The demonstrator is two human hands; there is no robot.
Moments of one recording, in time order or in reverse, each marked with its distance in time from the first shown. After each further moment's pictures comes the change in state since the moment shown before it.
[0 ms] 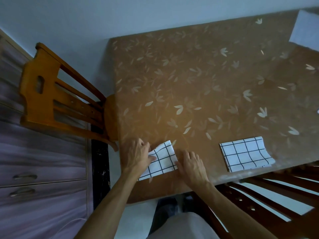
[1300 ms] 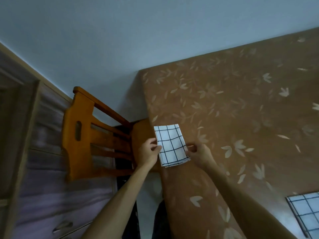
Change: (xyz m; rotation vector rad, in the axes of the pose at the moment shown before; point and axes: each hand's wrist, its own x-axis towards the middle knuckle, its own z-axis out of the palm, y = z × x) left_hand 0.171 -0.136 -0.103 -0.880 0.097 -0.281; right_hand 0.227 -0.158 -0.062 0.632 -0.136 0.227
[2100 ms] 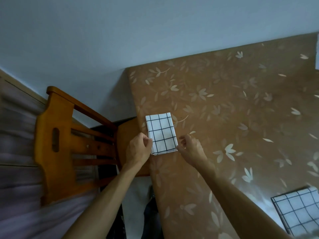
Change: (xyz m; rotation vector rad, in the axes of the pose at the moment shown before) left_hand 0.049 0.020 -0.014 0.346 0.034 0.190; right_hand 0.033 -0.038 0.001 -0.244 0.129 -0.030
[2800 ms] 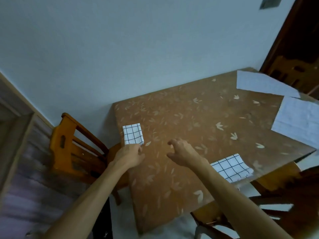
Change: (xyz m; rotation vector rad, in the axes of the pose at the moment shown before) left_hand -0.276 0.156 -0.056 0.504 -0.153 0.240; right_hand -0.274 0.090 -0.155 -0.251 0.081 -0.314
